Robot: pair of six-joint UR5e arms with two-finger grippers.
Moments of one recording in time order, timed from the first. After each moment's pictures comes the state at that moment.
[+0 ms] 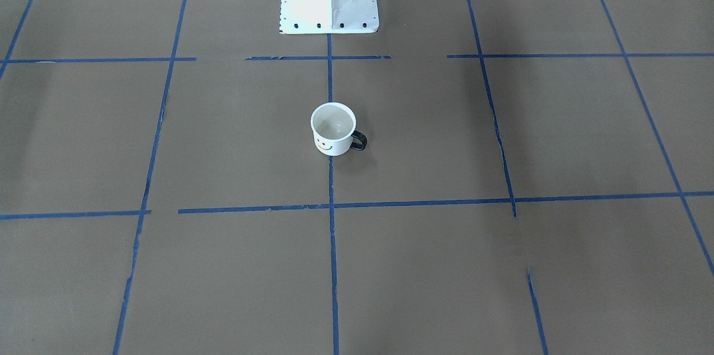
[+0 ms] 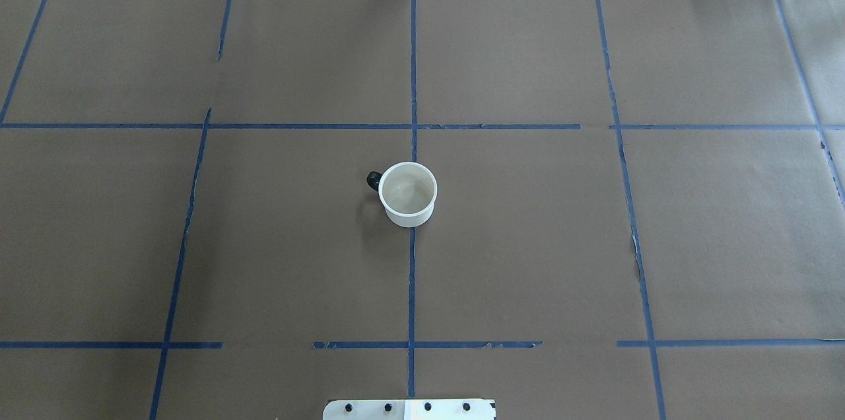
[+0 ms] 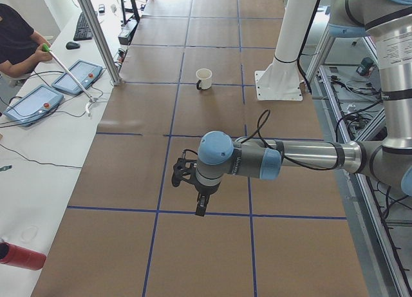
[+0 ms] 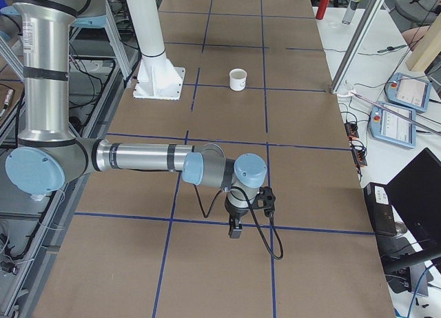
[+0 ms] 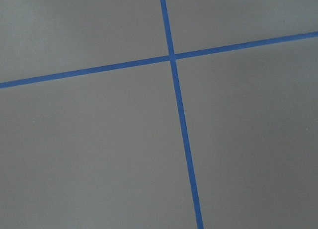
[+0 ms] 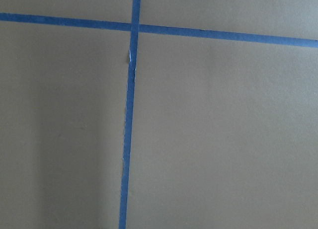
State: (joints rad) left arm -1.63 -1.42 -1.79 -1.58 -2.35 0.16; right arm 1.57 -1.64 1.66 -1.72 2.28 -0.15
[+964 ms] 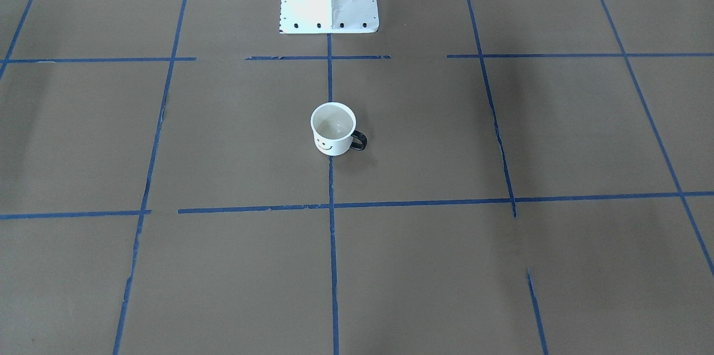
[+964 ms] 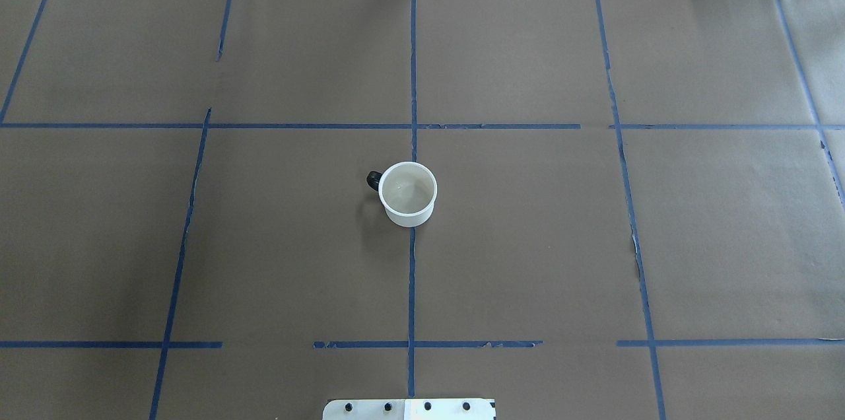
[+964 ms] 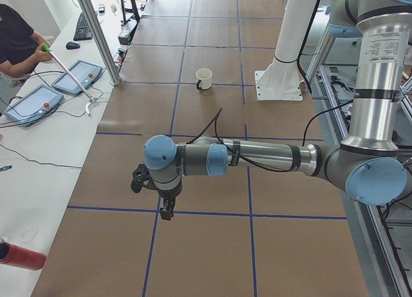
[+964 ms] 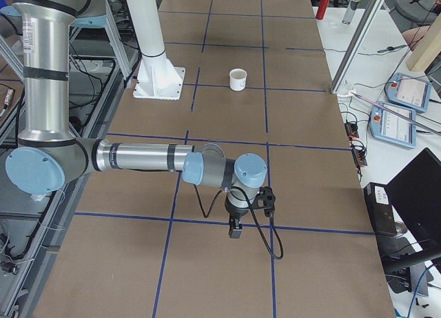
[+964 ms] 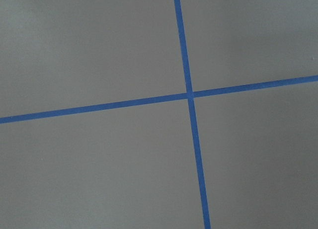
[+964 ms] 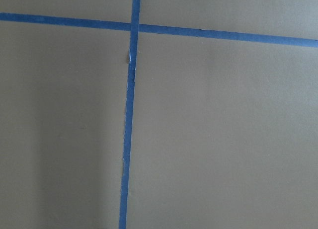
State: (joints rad) left arm -1.63 -1.56 -1.67 -1.45 -2.35 0.21; right arm 1.57 -1.64 1.66 -1.72 2.28 -0.15
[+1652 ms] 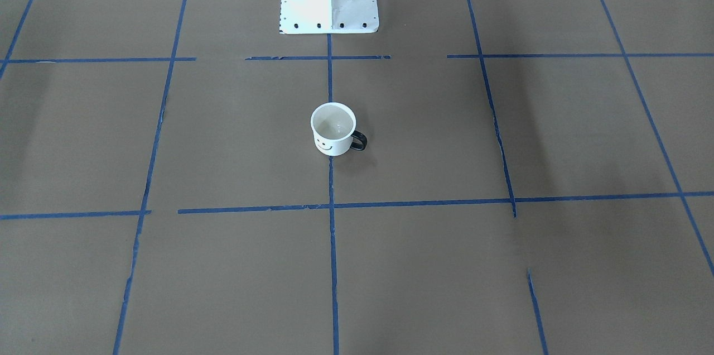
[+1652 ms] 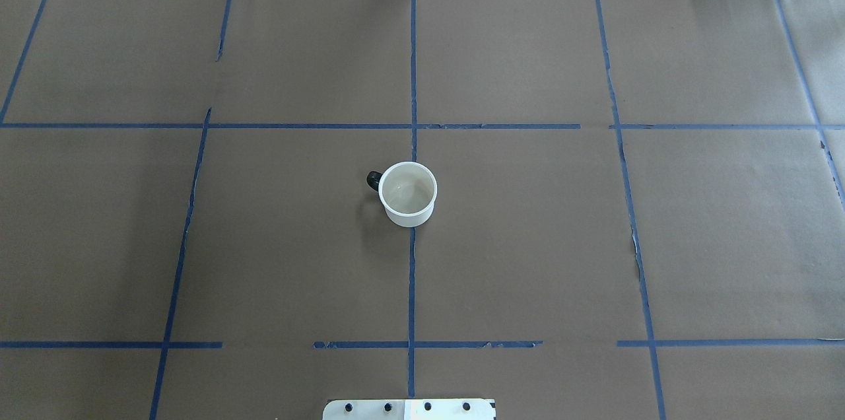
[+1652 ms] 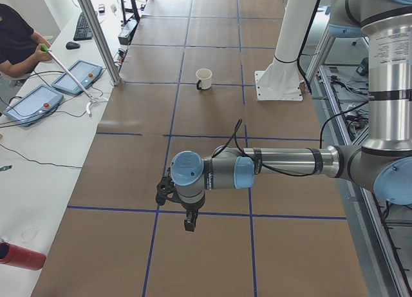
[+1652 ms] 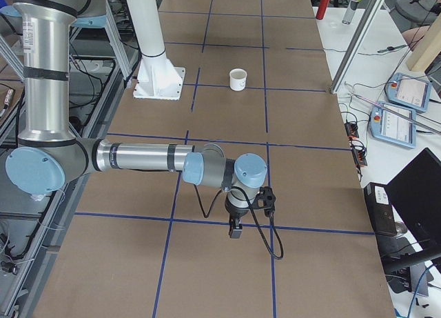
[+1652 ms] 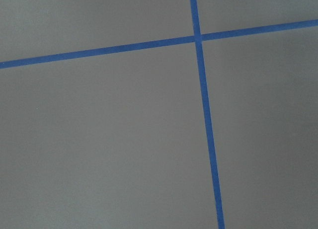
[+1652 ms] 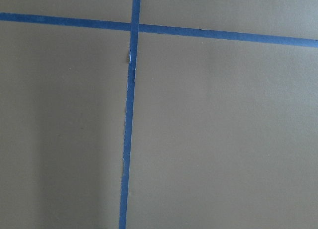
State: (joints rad) left arm -1.63 -1.45 -1.69 -1.53 -2.35 0.22; right arm 1.57 -1.64 1.66 -1.72 2.28 -0.15
